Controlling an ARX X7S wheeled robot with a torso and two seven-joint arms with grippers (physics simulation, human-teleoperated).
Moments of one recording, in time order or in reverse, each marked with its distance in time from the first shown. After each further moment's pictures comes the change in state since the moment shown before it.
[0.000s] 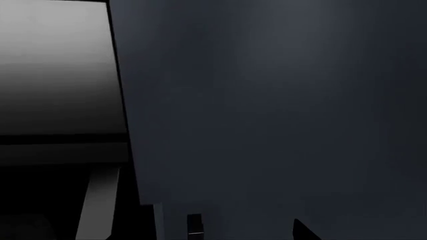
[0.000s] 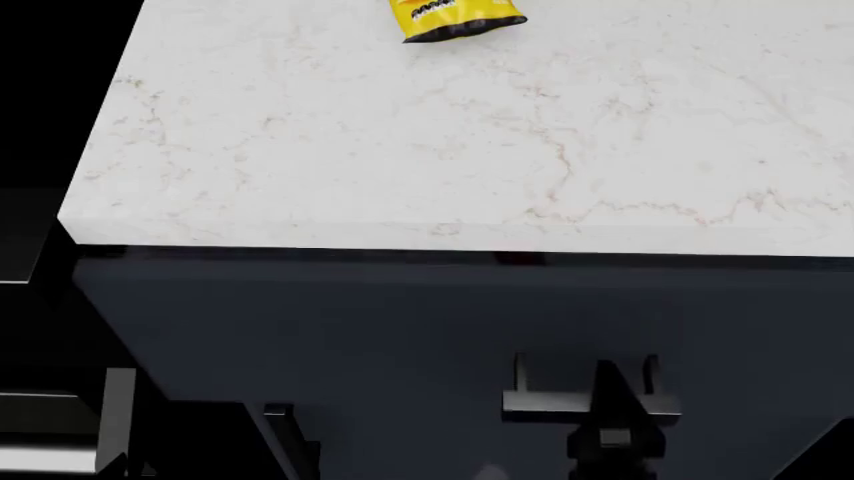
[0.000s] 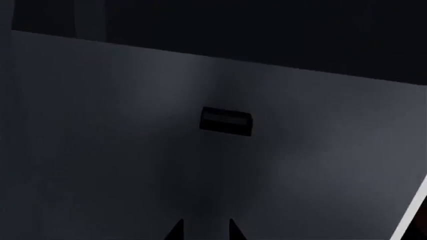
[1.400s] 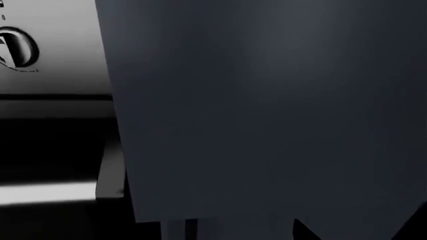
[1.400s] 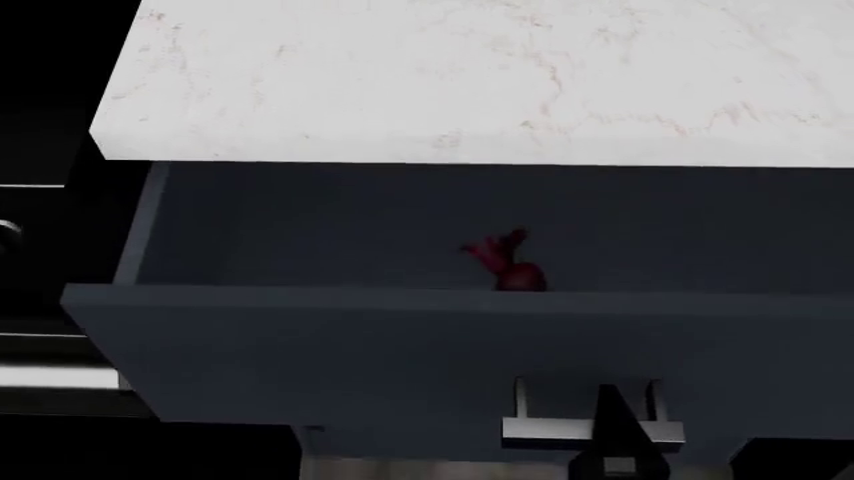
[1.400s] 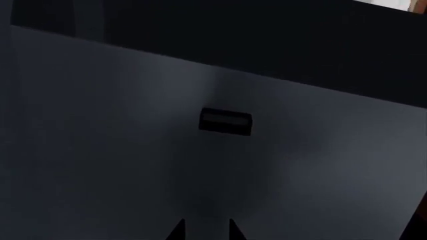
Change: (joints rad) left arm -0.005 -0.013 0.018 -0.001 -0.009 0.007 -0.015; right arm -0.070 0.030 -0.005 -0.120 -0.013 0.067 -0.029
